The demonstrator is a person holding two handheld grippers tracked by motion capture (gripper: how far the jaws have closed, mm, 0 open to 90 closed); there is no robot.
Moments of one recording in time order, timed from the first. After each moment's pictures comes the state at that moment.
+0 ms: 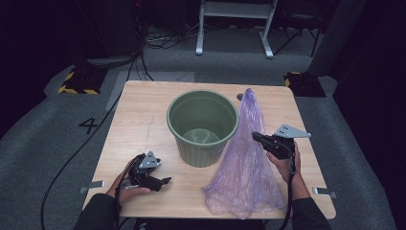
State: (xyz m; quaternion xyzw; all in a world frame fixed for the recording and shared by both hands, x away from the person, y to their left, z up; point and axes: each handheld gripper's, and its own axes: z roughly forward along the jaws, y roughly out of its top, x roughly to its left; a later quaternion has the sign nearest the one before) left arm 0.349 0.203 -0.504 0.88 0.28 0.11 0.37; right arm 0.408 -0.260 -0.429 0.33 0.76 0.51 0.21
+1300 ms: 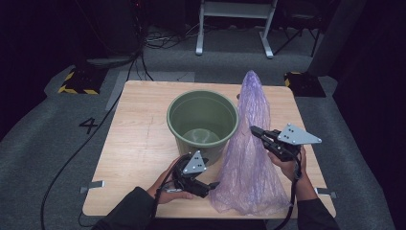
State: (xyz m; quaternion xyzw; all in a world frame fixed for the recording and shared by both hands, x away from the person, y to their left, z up) left arm 0.322 0.062 -0.431 0.87 0.18 0.09 0.46; right arm 0.369 -0.236 -0.367 0.20 0.76 0.55 0.29
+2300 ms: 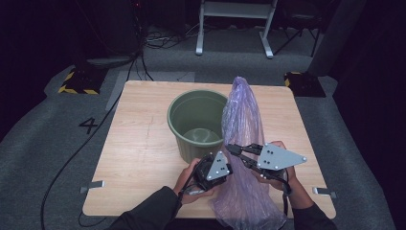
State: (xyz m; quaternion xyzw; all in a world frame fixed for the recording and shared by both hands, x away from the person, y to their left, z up) left arm 0.312 0.018 -0.411 0.85 0.14 0.18 0.48; right arm 0.311 -0.173 -0.333 0.03 0.79 0.54 0.28
